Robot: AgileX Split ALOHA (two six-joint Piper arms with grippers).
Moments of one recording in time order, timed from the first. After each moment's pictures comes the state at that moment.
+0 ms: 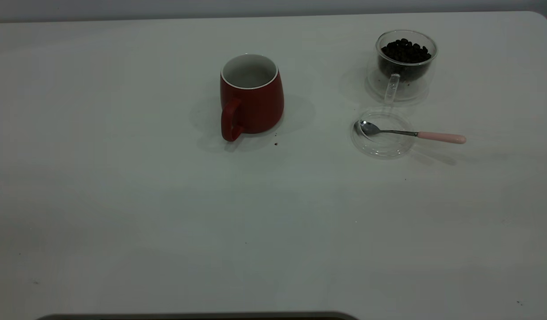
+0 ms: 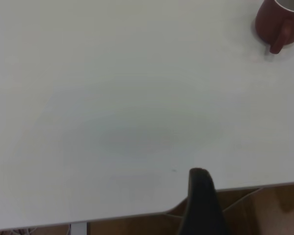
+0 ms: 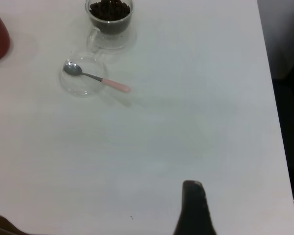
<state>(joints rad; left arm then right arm) -0.08 -0.02 -0.49 -0.04 1.14 0.01 -0.09 0.03 -0.47 0.09 1.13 -0.17</state>
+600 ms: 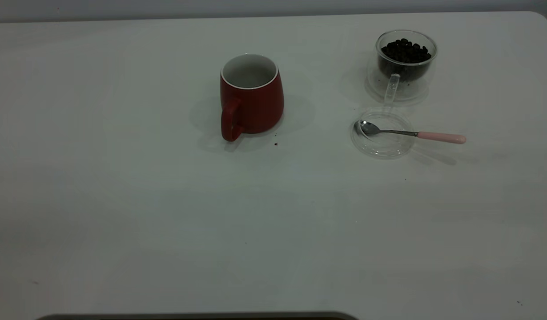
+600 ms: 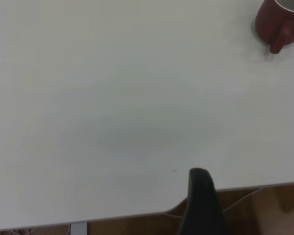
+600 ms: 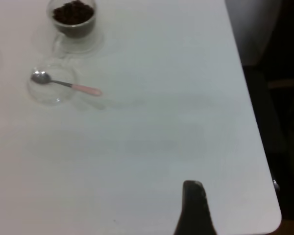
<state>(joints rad) -0.08 -0.02 -0.49 -0.04 1.14 0.01 -0.09 0.03 -0.47 -0.01 1.13 -0.04</state>
